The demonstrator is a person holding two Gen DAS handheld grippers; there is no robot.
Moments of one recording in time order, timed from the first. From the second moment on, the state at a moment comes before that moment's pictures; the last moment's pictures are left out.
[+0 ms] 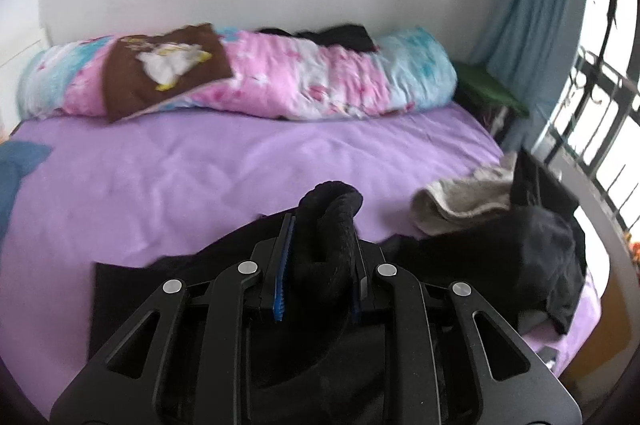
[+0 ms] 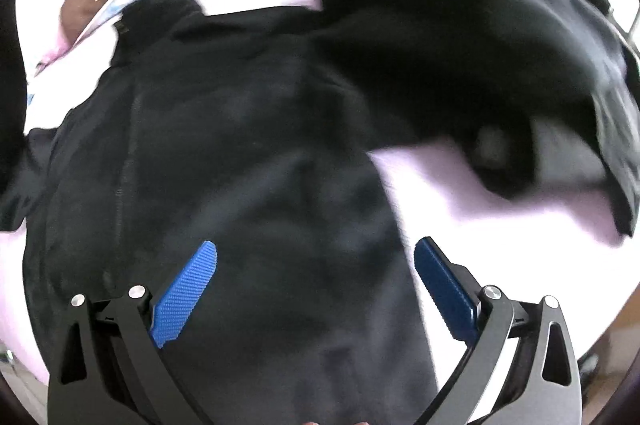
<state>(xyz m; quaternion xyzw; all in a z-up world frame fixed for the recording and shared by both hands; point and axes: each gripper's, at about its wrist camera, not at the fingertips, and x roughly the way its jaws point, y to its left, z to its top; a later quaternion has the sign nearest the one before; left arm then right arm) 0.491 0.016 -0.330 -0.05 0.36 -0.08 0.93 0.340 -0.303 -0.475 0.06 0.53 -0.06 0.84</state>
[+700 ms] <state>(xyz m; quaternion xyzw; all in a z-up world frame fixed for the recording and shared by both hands) 0.490 -0.194 -0.556 0.13 0.44 -0.11 0.88 0.315 -0.366 -0.490 0.08 0.53 -0.09 0.84</state>
